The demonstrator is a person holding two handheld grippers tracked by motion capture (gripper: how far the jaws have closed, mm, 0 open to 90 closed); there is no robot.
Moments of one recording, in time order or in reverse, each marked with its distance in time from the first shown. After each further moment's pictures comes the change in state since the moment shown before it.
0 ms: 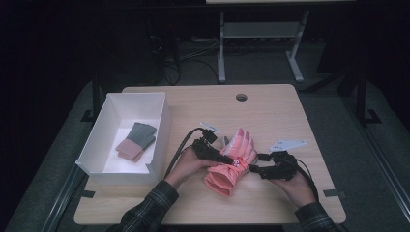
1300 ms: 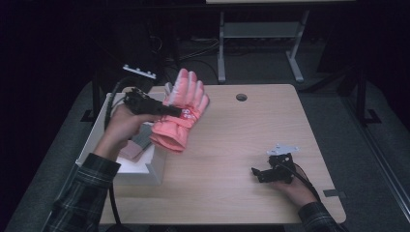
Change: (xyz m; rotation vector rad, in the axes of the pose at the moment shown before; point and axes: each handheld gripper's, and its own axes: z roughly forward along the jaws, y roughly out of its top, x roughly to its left) left arm -0.061 0.038 -0.245 -0.217 0.264 -0.014; right arm -0.019 -0.031 0.035 0.073 -0.217 0.028
